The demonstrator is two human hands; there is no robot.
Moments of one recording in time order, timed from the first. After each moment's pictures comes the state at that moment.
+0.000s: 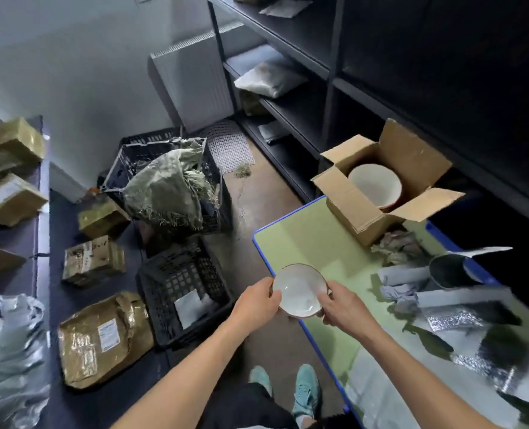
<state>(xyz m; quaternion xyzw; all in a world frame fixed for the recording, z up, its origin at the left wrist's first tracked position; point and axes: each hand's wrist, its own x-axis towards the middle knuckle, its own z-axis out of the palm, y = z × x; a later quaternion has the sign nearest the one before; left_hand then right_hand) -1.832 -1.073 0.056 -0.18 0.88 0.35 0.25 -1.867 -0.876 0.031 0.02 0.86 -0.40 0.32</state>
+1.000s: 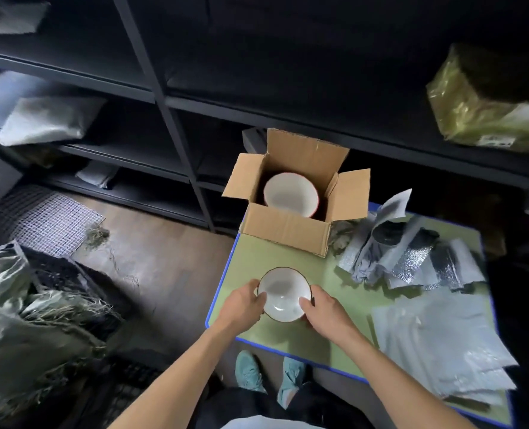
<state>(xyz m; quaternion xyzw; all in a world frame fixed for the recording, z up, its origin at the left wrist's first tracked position) -2.047 -1.099 -0.005 0.17 0.85 0.29 0.41 -1.930 -0.940 0.012 0.38 0.81 -0.38 0.22</state>
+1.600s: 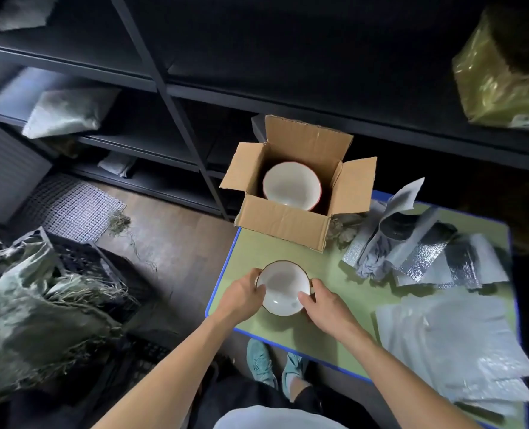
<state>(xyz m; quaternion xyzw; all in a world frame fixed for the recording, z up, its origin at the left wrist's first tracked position) -2.047 -1.085 -0.003 0.17 0.88 0.22 0.39 -1.927 -0.924 -0.001 0.34 0.82 -0.40 0.25</state>
